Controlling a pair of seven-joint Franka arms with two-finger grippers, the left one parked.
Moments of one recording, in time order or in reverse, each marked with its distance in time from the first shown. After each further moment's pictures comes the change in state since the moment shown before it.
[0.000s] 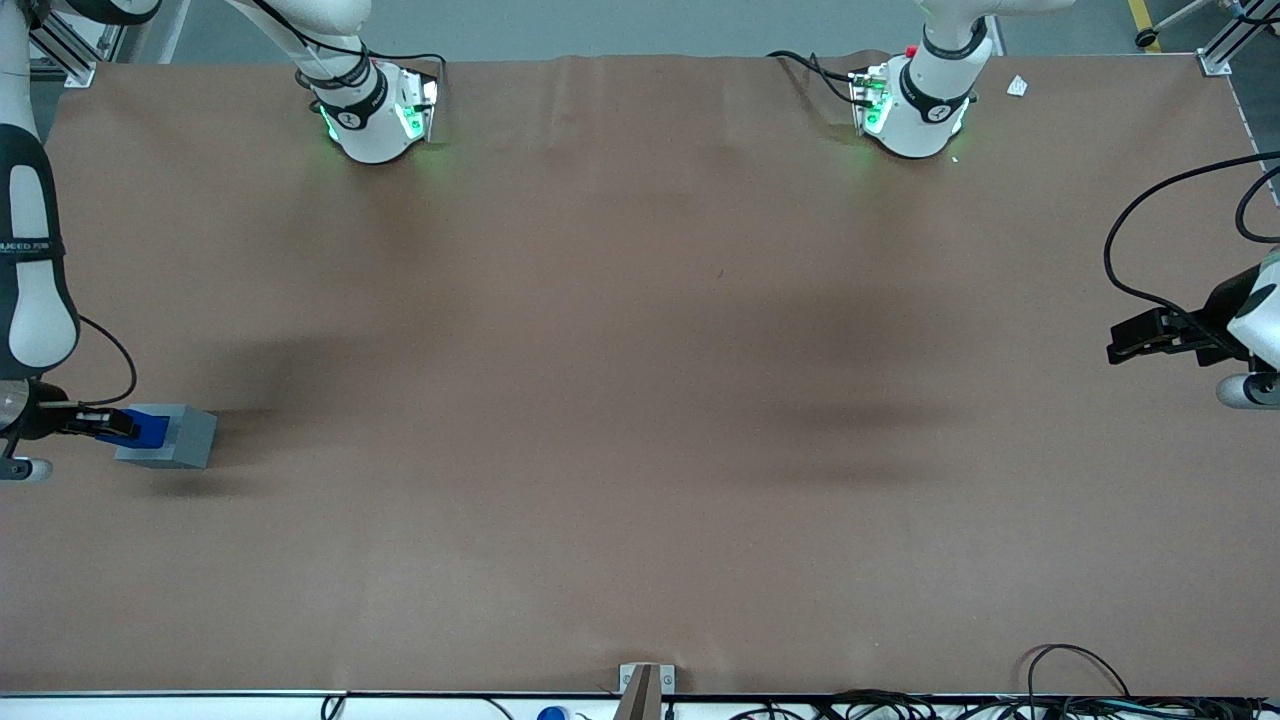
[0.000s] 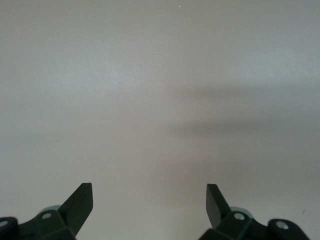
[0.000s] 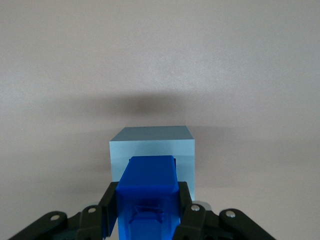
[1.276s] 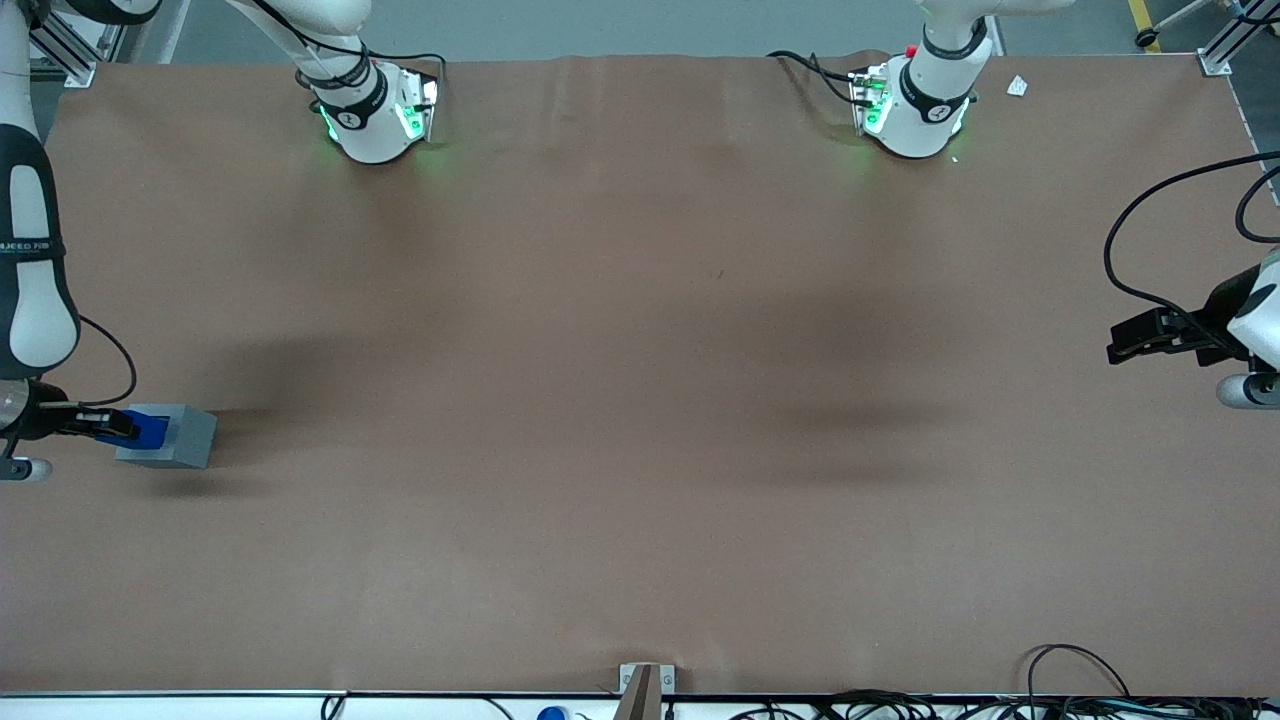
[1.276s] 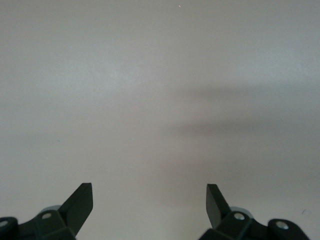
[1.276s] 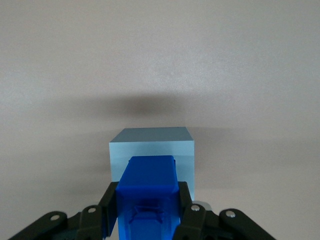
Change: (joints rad) arm 0.000 0.000 0.000 -0.002 0.000 0.007 -0.002
